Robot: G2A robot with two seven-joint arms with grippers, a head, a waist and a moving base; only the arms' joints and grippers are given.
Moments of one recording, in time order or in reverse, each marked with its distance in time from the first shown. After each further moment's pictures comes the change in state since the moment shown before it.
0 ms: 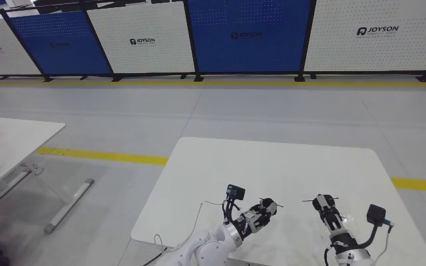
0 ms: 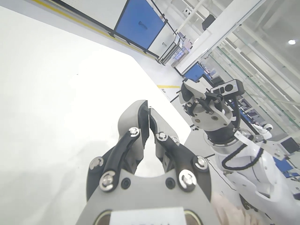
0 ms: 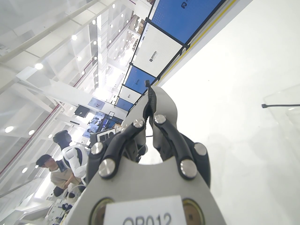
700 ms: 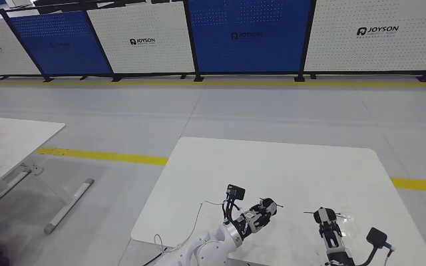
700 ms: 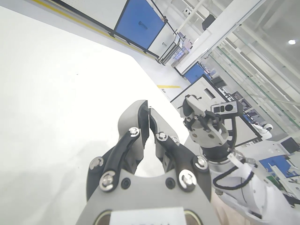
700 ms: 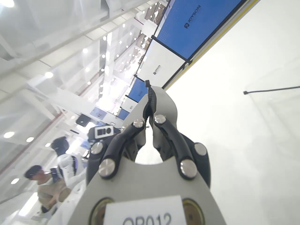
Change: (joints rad) left arm 0.000 0.000 0.000 0.000 0.000 0.000 0.000; right arm -0.099 -0.031 -0.050 0.060 -0.184 -0.125 -0.224
